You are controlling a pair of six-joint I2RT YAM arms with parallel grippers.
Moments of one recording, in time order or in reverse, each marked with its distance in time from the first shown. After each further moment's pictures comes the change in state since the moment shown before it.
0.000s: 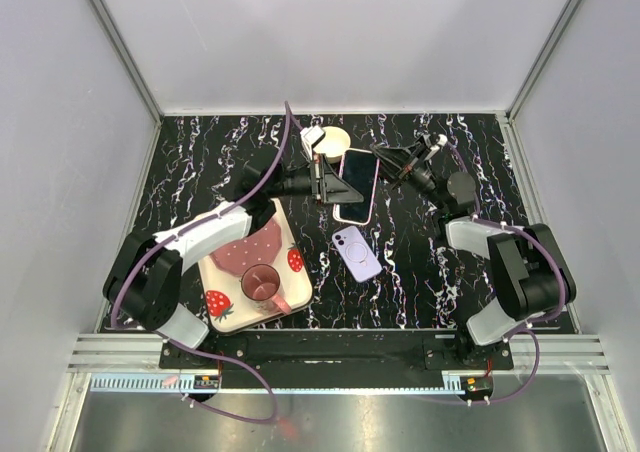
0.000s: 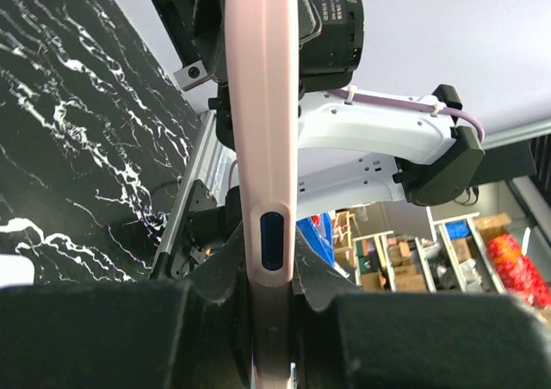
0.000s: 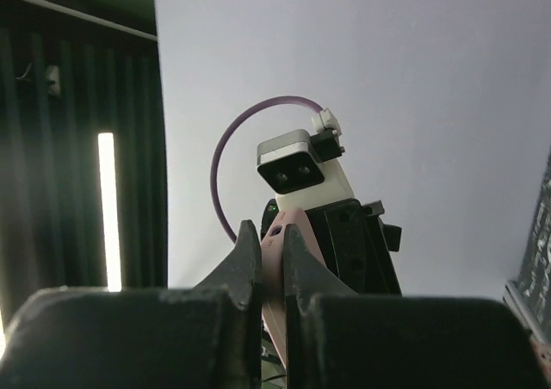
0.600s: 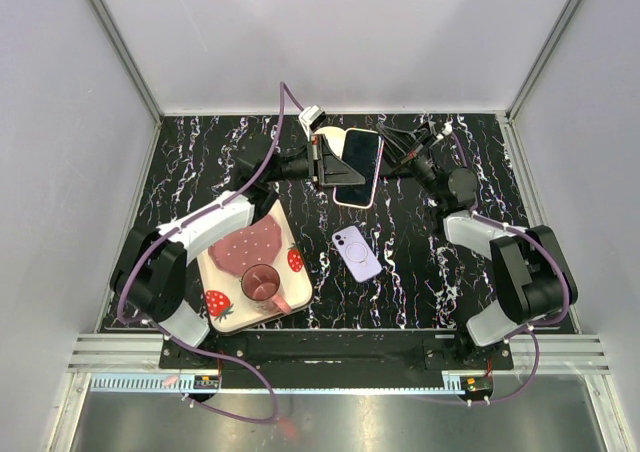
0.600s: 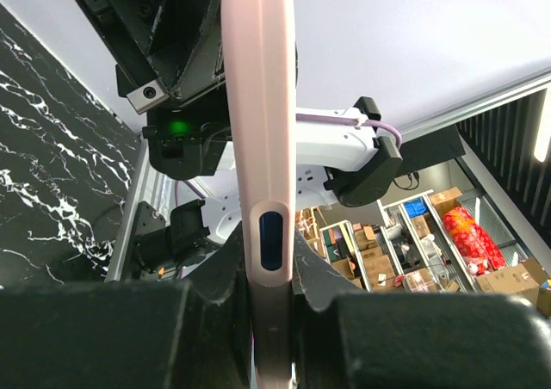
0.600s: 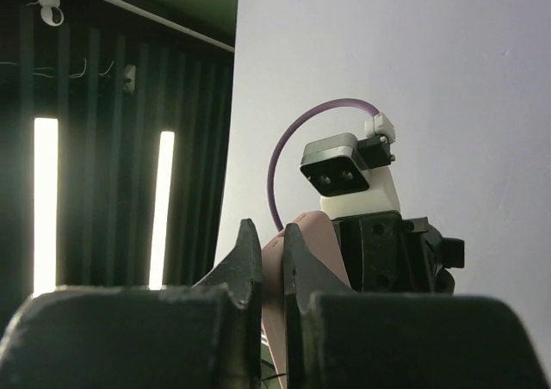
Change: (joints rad) left arm 0.010 0.050 0.142 0.178 0.089 -0.201; right arm 0.038 -0.043 0.069 0.063 0.154 0.078
